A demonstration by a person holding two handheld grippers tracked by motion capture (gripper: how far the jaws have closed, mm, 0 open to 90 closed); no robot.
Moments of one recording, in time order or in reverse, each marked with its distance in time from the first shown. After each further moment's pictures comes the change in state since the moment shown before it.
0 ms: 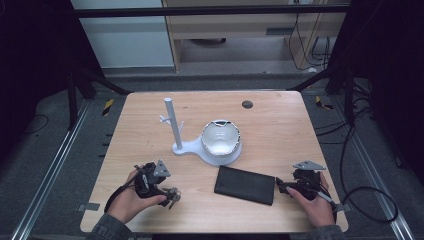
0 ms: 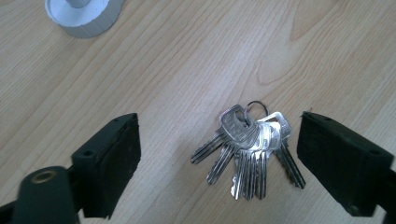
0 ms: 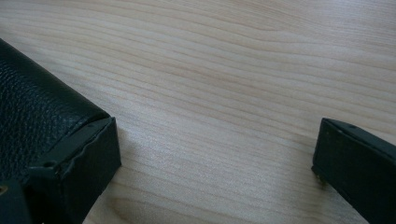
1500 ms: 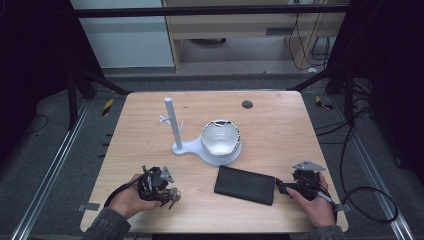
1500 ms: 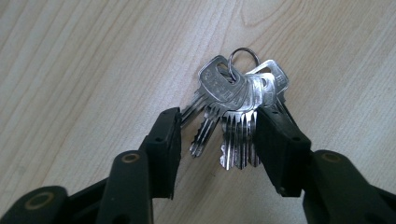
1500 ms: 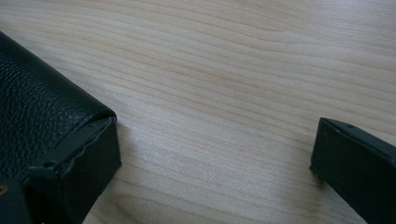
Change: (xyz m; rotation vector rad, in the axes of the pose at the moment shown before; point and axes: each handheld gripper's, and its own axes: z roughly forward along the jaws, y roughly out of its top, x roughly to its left) left arm 0.000 -0.003 0.019 0.188 -0.096 0.087; right arm 0.001 -0.001 -0.001 0.001 0.002 -0.013
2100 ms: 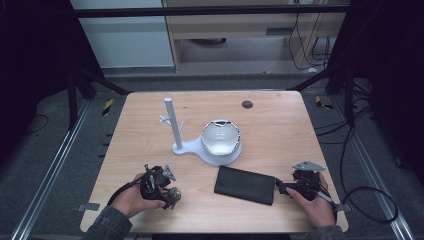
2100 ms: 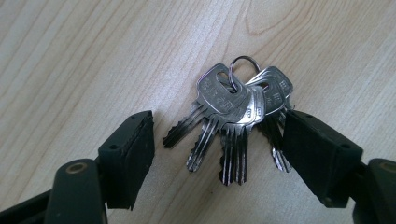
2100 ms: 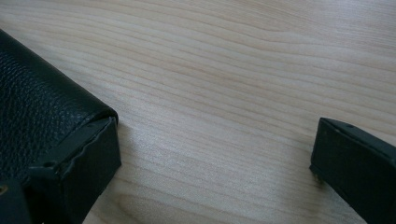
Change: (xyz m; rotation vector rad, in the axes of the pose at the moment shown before) left arm 0.005 0.004 0.009 -0.002 -0.041 -0.047; right arm 0.000 0.000 0.000 -0.002 0.006 -0.001
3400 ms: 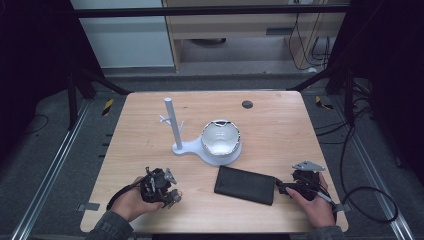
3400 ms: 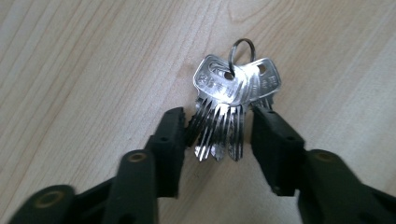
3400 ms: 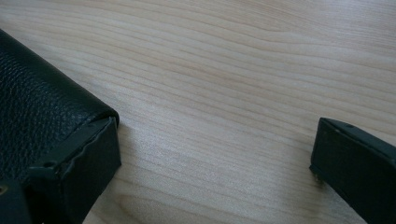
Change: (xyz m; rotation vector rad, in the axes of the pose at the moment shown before) left arm -0.010 0.002 -0.004 0.043 0.032 0.028; right arm 0.000 0.000 0.000 0.001 -0.004 -0.002
